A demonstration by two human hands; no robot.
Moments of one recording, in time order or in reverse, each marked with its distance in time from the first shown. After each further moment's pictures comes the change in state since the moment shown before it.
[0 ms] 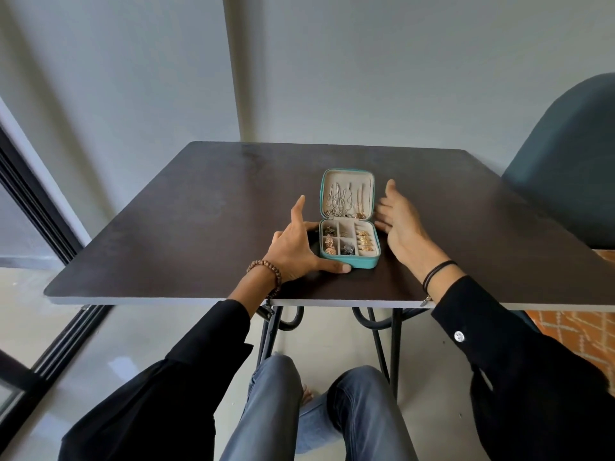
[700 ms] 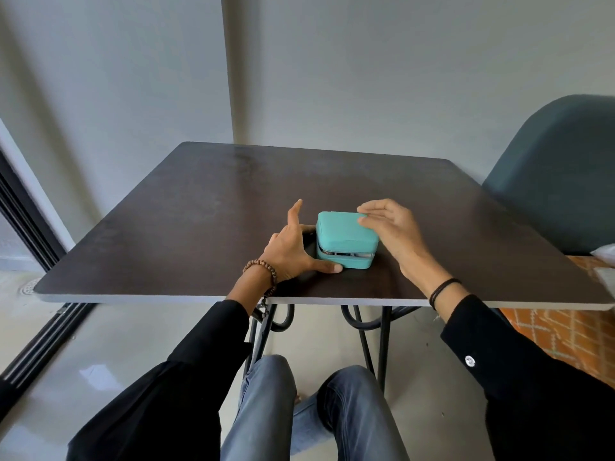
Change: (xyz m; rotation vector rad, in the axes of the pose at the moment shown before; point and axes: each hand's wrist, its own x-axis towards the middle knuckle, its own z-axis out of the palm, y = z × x) left_hand -0.002 -0.007 -0.004 -0.043 -0.044 0.009; right_hand -0.028 0.010 -0.017 -0.371 -0.073 -0.354
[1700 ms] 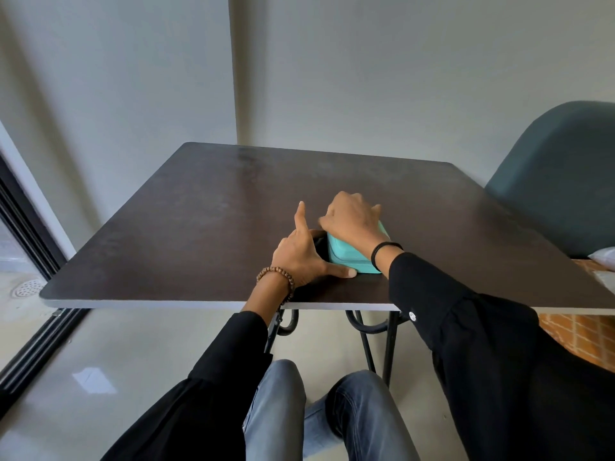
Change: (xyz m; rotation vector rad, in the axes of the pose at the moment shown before) left_hand 0.003 -0.006 0.005 0.020 0.070 0.023; right_hand 0.029 -0.056 0.089 -0.947 -0.058 -0.003
